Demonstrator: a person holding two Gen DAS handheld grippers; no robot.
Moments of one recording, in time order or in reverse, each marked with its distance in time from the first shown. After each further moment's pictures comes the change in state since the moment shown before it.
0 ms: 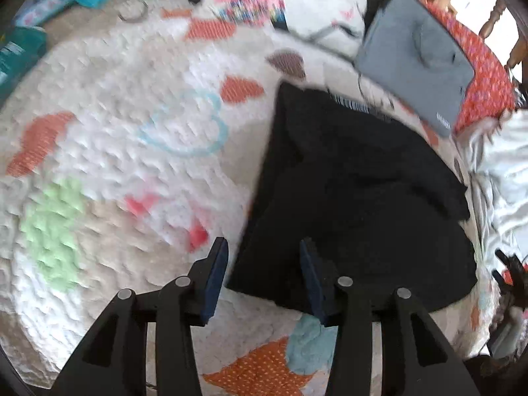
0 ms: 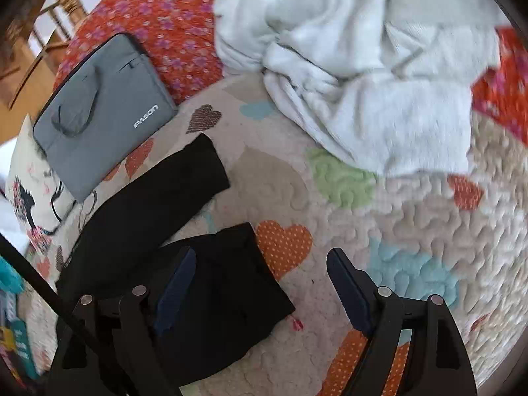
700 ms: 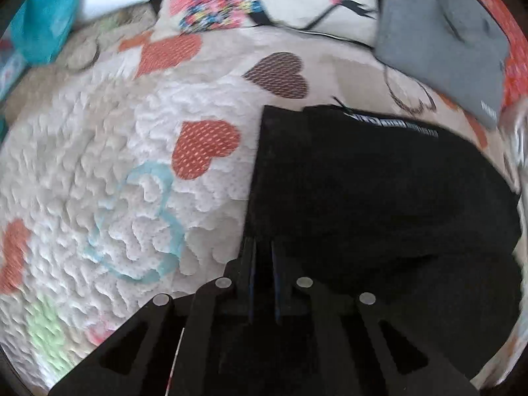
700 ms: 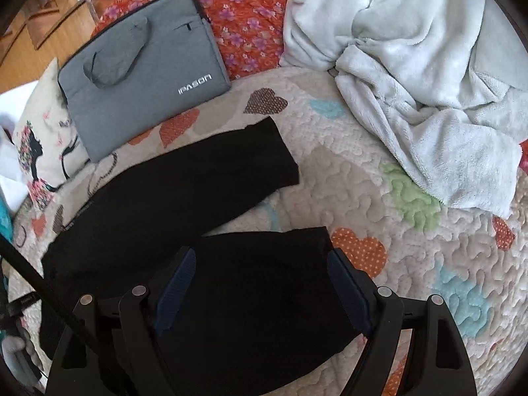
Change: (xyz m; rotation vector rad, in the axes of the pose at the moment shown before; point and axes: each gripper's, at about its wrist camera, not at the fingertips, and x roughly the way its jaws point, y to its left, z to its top) left arm 0.102 -0.057 0.083 0.094 0.053 0.148; right arm 0.031 0.065 -0.005 -0.155 0.051 0.032
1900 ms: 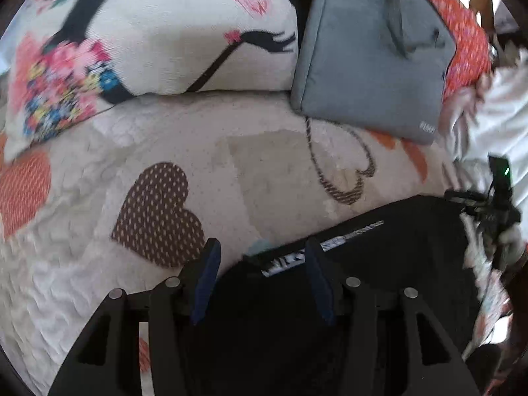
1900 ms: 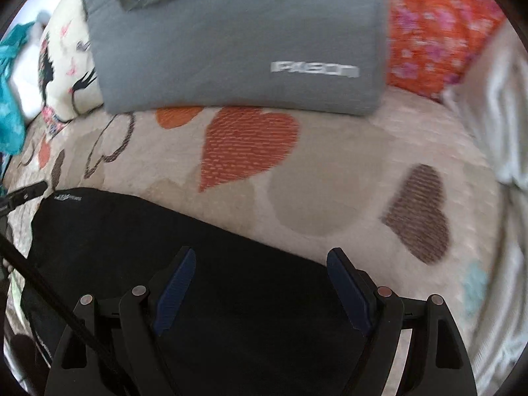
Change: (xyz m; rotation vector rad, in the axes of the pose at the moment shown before) left arm 0.050 -0.054 0.134 0.308 0.014 -0.361; right arm 0.174 0.115 0.158 -0.526 0.277 0.233
